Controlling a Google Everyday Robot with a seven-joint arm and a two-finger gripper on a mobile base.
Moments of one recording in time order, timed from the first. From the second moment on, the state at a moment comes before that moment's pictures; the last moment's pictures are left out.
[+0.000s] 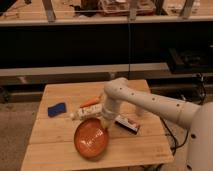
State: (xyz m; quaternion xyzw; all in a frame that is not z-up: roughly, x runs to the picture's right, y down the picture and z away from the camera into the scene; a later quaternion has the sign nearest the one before) arm 0.020 0.193 0.779 -0.14 -0.45 -0.73 0.49
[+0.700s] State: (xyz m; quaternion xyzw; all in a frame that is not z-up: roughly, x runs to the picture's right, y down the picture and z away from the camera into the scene) arm 0.090 0.178 0.760 -0.11 -0.38 -0.79 0.47
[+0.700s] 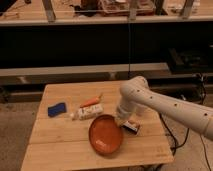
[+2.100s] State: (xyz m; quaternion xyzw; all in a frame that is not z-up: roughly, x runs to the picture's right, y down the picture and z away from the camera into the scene) arm -0.030 0.235 0.731 -0.07 -0.51 -0.80 0.29
